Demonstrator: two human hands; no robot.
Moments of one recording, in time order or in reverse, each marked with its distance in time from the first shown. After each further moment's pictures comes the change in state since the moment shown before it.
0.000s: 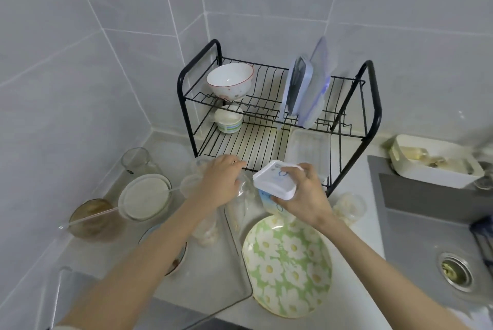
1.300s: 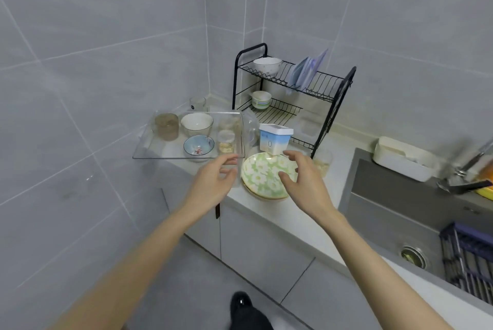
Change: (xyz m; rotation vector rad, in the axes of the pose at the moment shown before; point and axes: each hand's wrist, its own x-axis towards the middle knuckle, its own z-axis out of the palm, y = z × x) left_hand -0.352 0.210 -0.006 -0.768 0.516 -0.347; right_hand -0.278 -0.037 -0.118 0.073 -0.074 -0.289
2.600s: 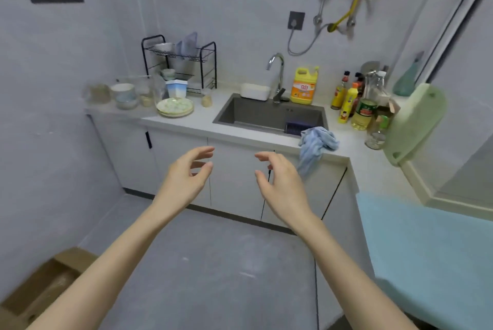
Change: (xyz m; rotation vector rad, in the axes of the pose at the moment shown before) left_hand -0.634 0.240 0.086 -0.039 -0.136 0.208; right_hand -0.693 -0.073 -0.257 -0.090 0.236 0.069
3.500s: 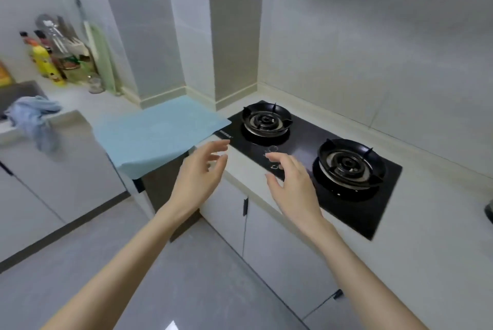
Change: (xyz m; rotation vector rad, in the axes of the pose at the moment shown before) left_hand -0.443 0.270 0.265 -0.277 -0.873 0.566; right_hand -0.609 0.004 -0.288 -0.362 0.674 0.789
